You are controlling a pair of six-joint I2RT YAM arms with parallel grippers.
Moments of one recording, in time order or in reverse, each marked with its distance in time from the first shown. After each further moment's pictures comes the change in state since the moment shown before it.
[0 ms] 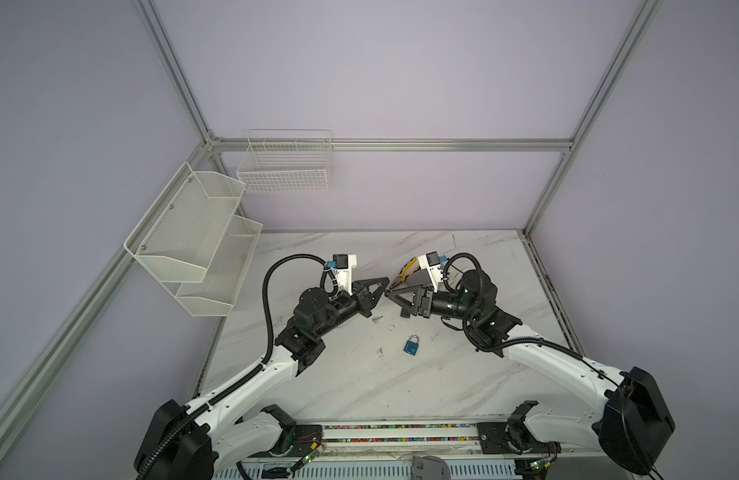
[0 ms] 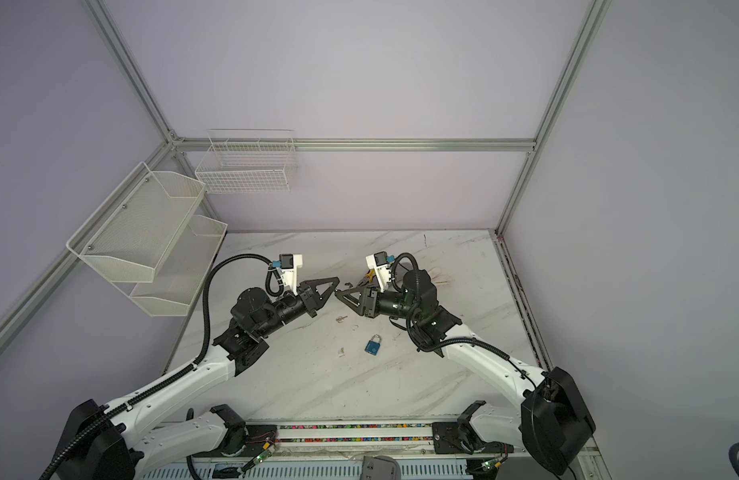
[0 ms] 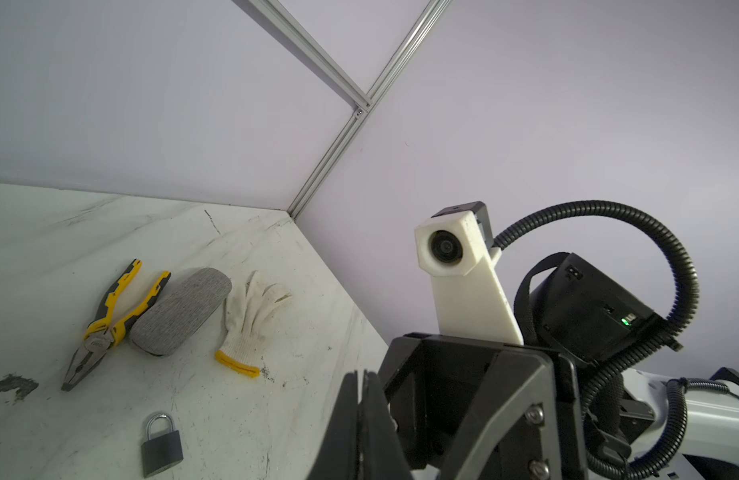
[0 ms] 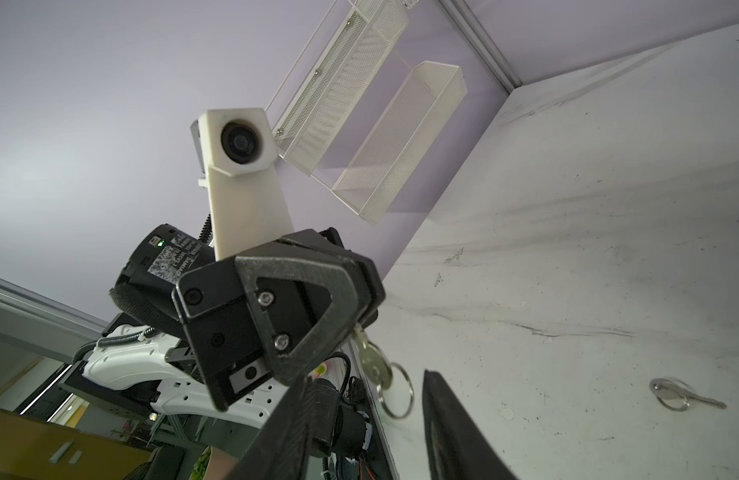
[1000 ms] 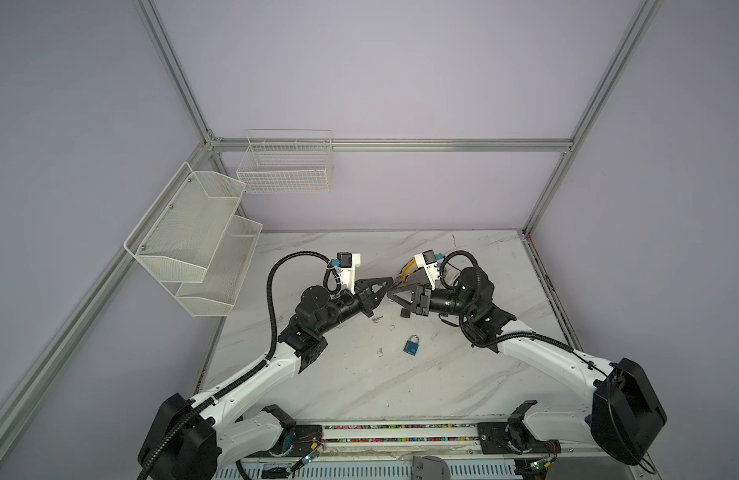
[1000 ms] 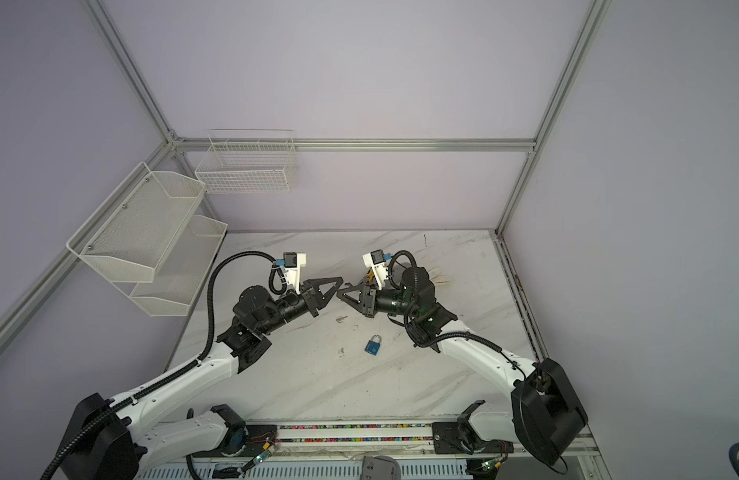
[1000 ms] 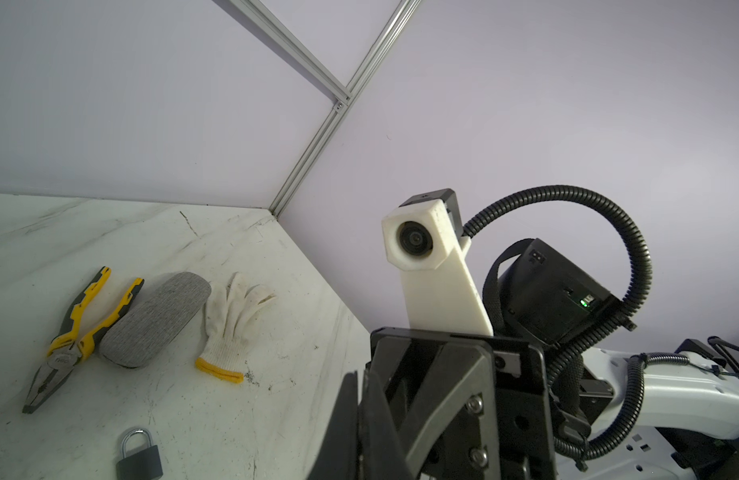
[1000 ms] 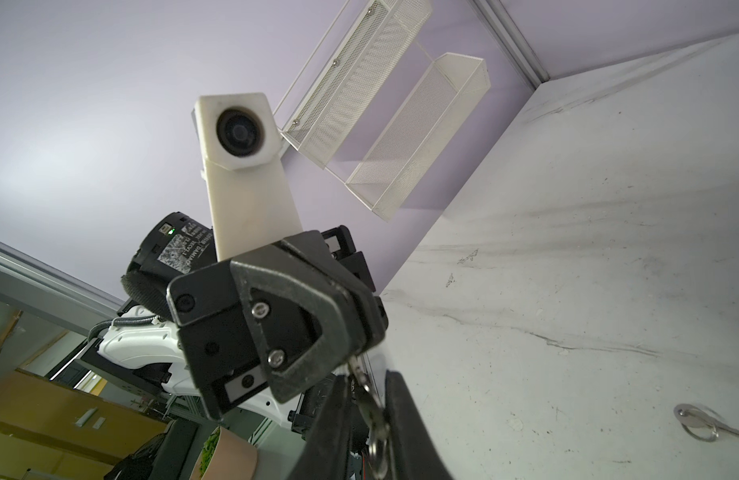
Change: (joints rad) left arm 0.001 0.033 0.017 0.033 0.050 0.000; right arm -0.018 0.050 0.011 0.080 -0.074 0.001
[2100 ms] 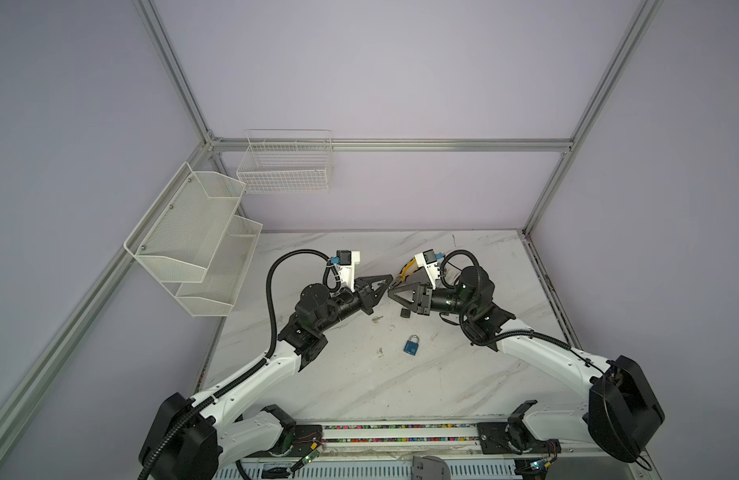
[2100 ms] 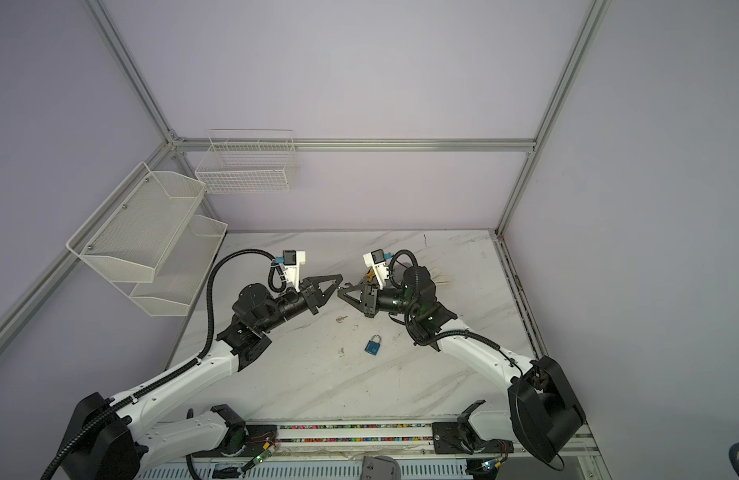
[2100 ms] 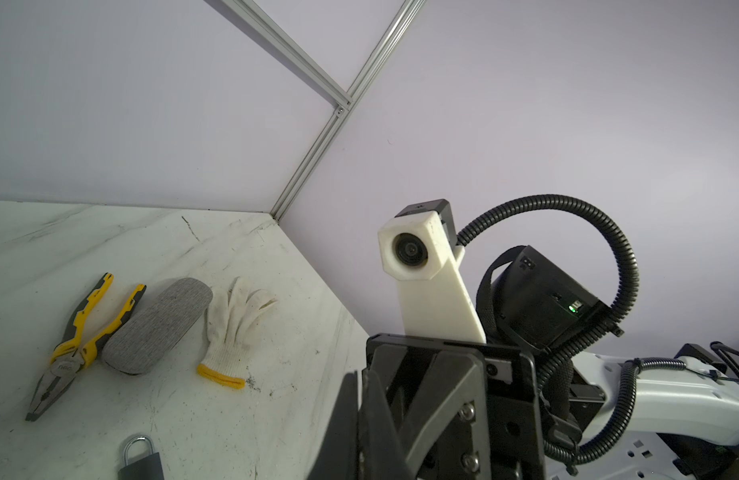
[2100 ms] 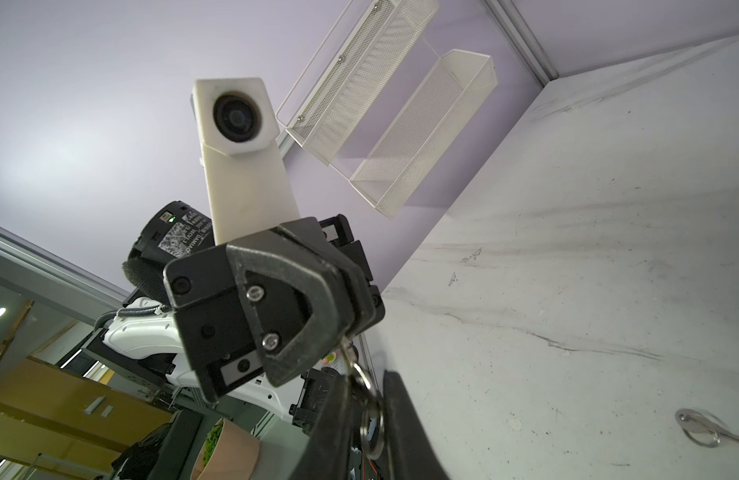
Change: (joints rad) left arm 0.005 0.004 0.014 -0.008 0.002 0.001; right arm -0.020 0.018 -0.005 0.028 -0.032 0.000
